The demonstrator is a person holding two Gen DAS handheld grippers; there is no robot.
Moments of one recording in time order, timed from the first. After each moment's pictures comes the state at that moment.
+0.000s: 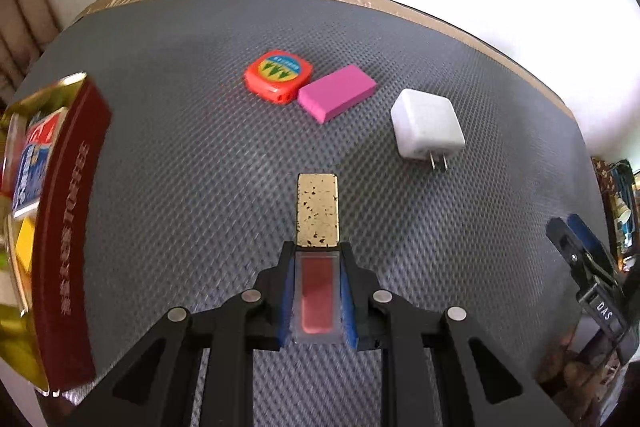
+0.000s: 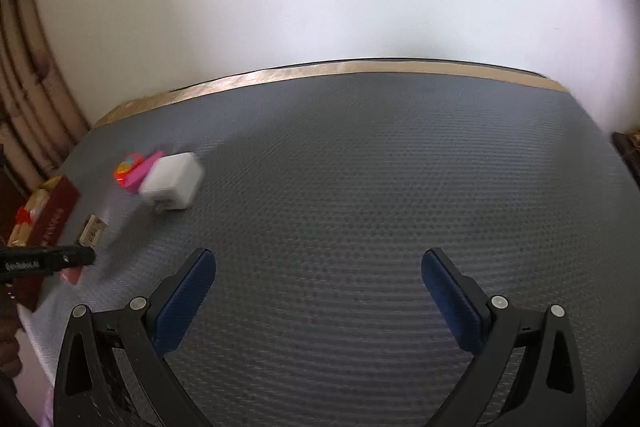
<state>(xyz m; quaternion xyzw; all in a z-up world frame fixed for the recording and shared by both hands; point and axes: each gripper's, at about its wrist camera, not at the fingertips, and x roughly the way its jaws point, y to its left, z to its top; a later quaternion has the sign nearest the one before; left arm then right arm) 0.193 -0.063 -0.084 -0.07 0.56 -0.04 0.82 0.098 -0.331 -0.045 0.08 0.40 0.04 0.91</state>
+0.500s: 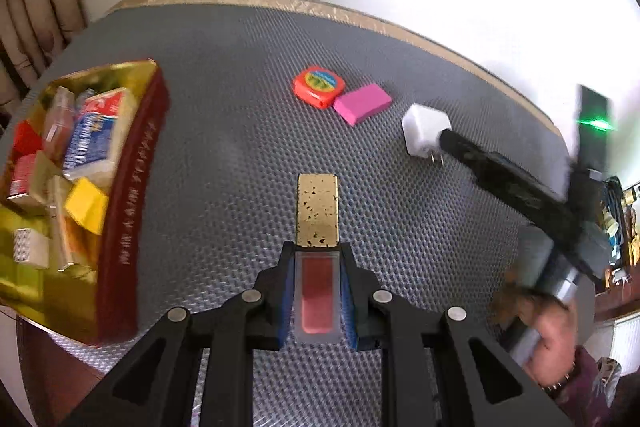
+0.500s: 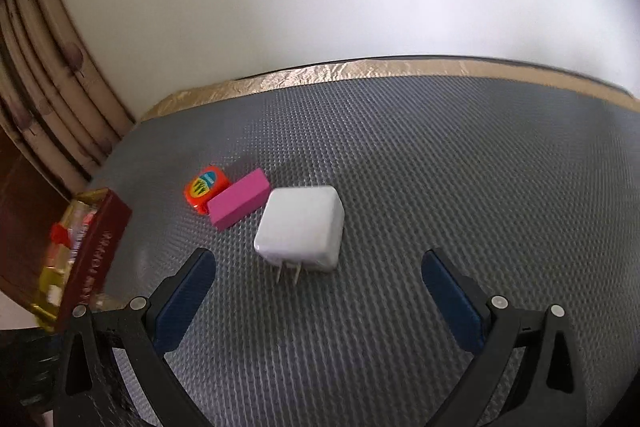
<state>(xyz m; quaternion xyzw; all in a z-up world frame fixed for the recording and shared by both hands) 0.152 -0.033 -0.048 -0.09 0.53 -0.03 0.84 0.169 -0.220 -0.047 0.08 0.43 0.11 0.89</state>
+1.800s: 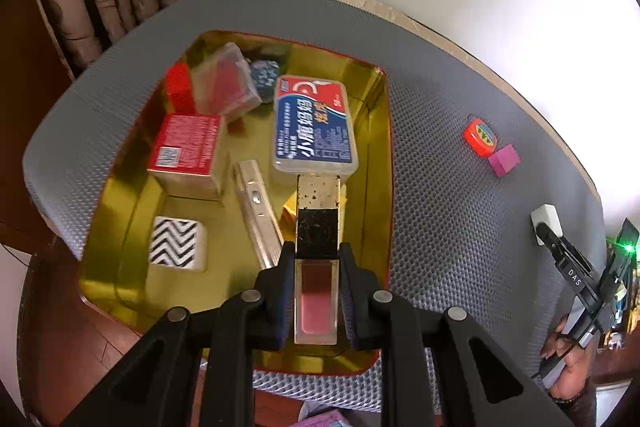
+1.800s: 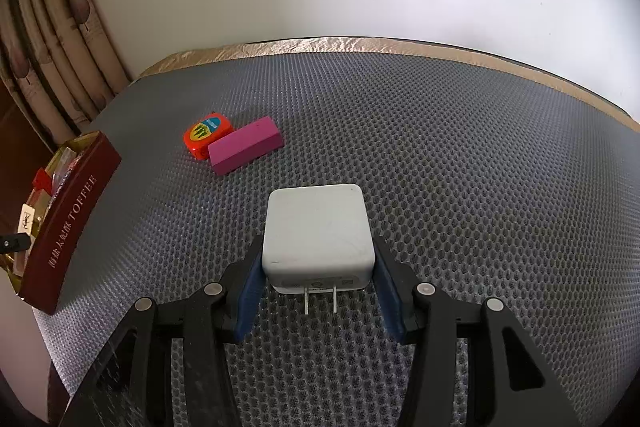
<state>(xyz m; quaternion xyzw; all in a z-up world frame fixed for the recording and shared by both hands) 0.121 0.130 -0.047 -0.15 0.54 0.07 0.82 0.144 -0.208 -0.061 0.03 0.44 0.11 0.89</state>
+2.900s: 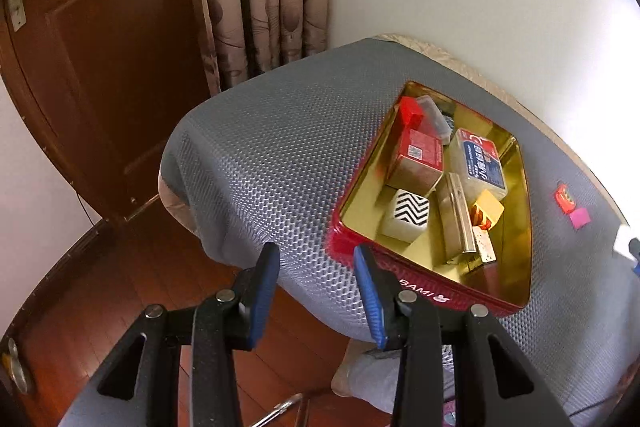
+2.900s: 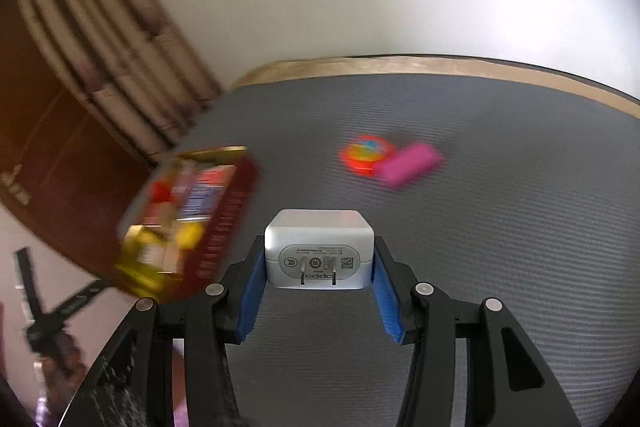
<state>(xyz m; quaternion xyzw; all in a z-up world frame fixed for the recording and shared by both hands) -0.024 0.218 -0.022 -0.16 0.43 0.26 0.85 0.101 -0.130 0.027 0.09 0.45 0.25 0.85</state>
